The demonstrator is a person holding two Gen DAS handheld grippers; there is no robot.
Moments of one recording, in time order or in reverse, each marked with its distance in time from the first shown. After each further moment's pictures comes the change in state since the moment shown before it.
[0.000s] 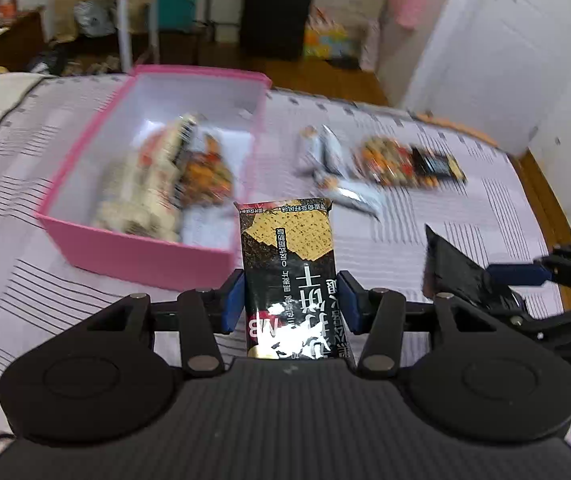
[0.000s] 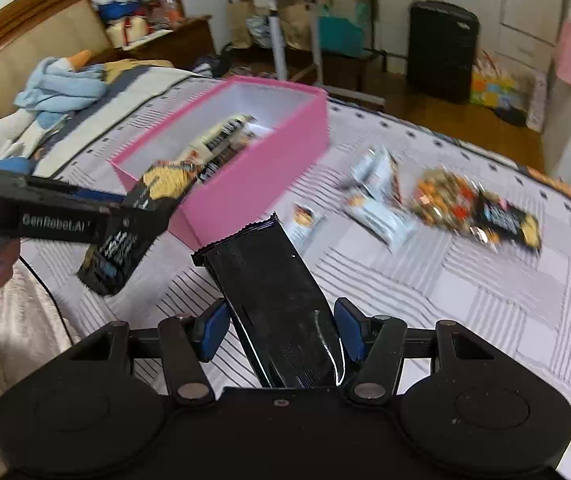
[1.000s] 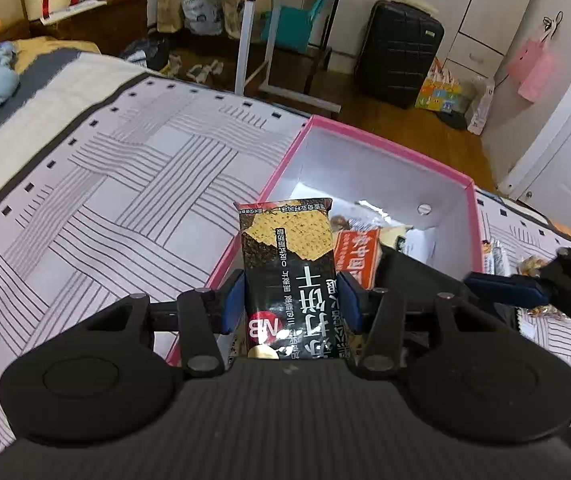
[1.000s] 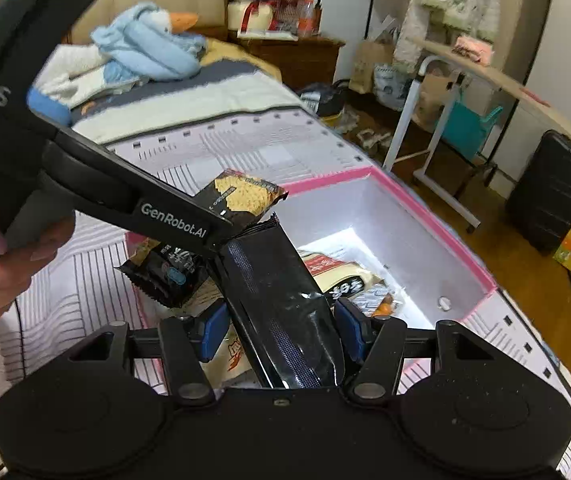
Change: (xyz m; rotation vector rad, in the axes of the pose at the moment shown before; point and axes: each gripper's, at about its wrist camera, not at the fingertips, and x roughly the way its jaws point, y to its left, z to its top) left arm 0.086 0.164 0.089 -0.217 -0.064 0.188; right arm 0.167 0.101 0.149 -0.441 -0.066 0.081
